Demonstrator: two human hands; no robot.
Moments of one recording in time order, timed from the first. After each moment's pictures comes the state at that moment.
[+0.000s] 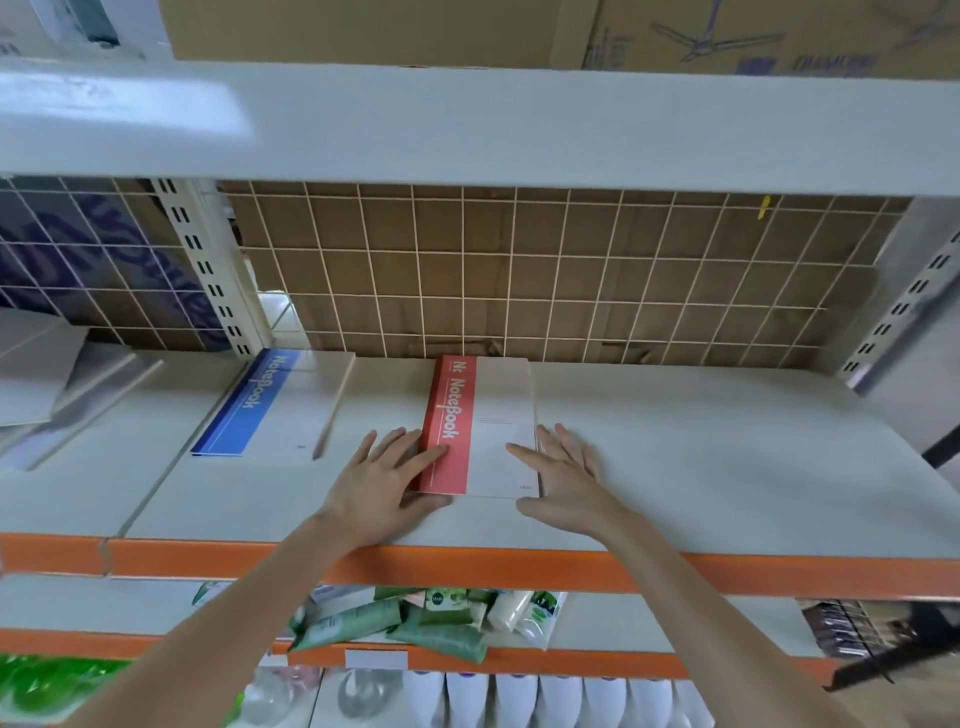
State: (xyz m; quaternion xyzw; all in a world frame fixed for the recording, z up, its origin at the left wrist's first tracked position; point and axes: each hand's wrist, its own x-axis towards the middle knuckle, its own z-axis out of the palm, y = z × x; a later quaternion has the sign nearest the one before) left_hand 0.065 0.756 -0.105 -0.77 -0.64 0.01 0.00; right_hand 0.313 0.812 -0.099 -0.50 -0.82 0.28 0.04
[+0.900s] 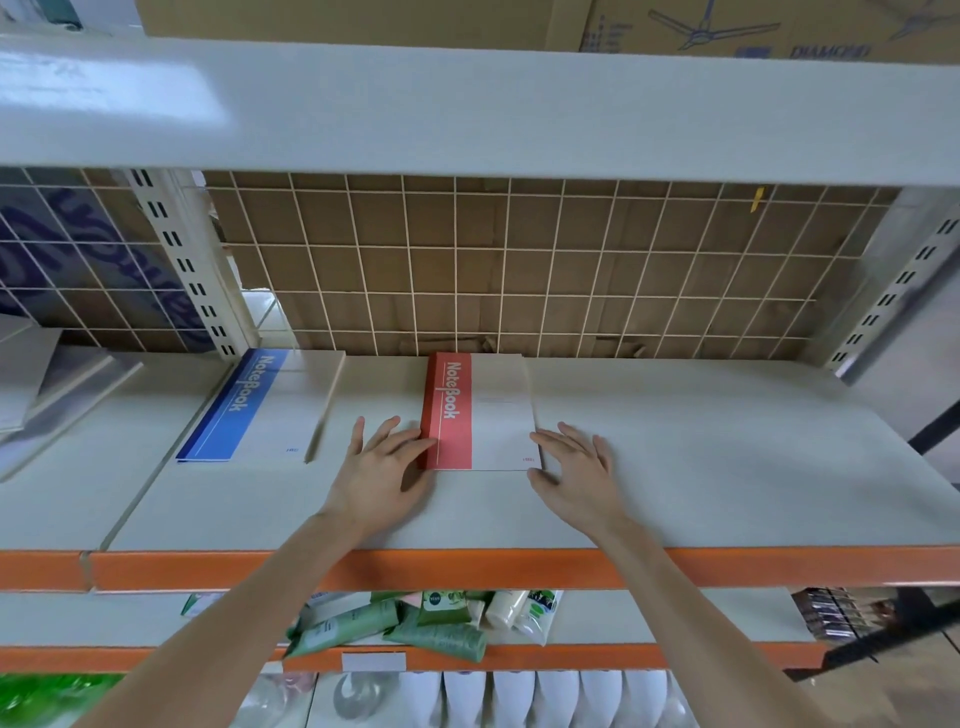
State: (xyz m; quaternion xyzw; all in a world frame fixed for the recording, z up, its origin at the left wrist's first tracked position) left_hand 0.065 0.770 -0.111 -0.75 -0.66 -0.10 0.00; right_hand 0.316 0.815 -0.114 -0.56 -0.78 0.20 0.19
